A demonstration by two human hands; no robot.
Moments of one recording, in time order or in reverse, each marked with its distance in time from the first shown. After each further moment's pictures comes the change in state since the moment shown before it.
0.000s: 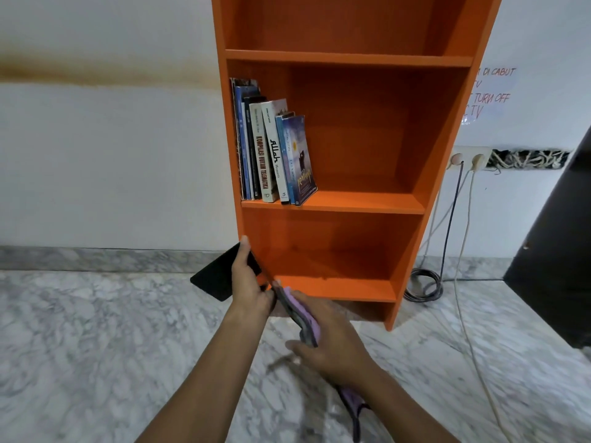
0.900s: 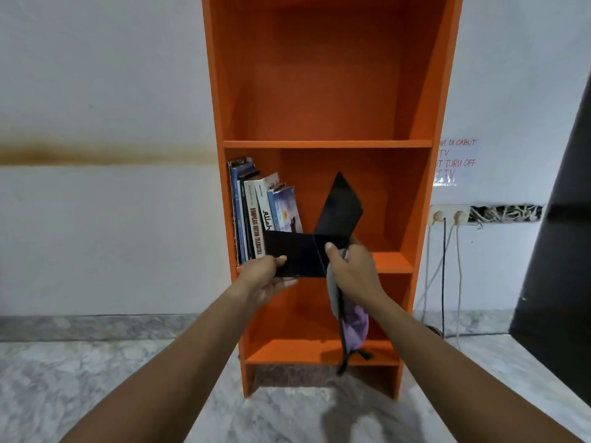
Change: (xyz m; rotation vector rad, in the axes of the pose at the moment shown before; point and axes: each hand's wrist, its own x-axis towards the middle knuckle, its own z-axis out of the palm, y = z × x) left_hand -0.003 0.070 0.108 0.572 -0.121 0.055; right_hand 0.143 -0.039 -0.152 0.154 0.527 0.086
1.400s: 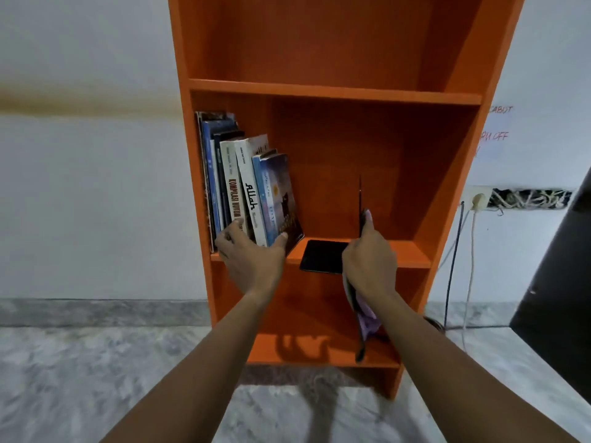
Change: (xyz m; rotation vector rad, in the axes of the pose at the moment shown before) left_hand 0.132 -0.050 0.016 0.634 0.615 0.610; right_hand 0.068 0.105 0.036 -0.480 0.168 0.117
